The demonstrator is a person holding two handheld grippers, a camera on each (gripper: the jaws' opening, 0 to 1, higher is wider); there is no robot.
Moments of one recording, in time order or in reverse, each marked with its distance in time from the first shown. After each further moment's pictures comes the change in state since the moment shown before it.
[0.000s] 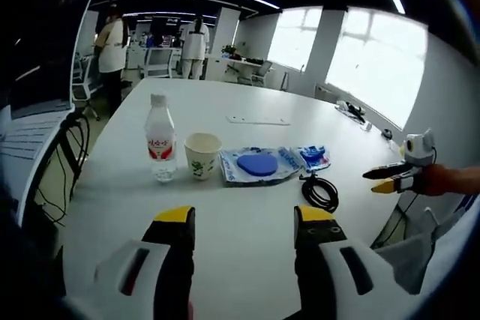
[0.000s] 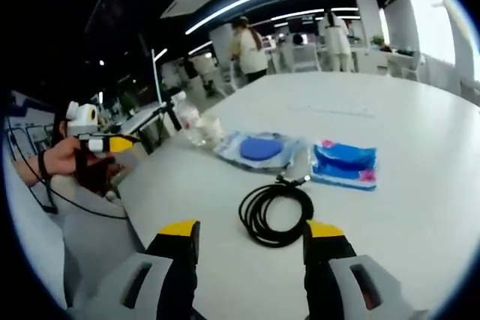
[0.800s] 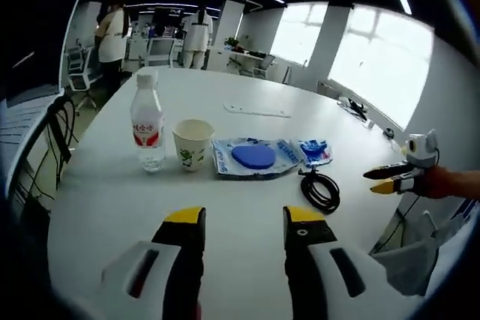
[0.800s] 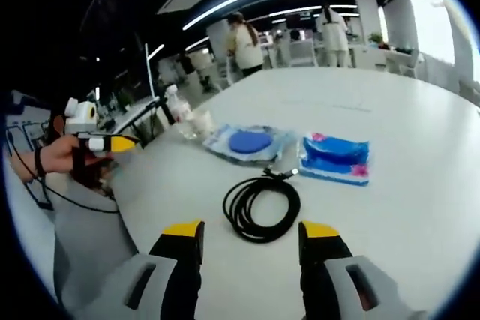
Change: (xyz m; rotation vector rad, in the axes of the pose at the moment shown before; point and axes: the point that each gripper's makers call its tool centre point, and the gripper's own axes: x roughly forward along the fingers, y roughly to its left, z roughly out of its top) left arm 0.020 -0.014 -0.012 -0.026 0.033 0.000; right arm -0.001 -0.021 -0.007 -0.010 0.022 -0.021
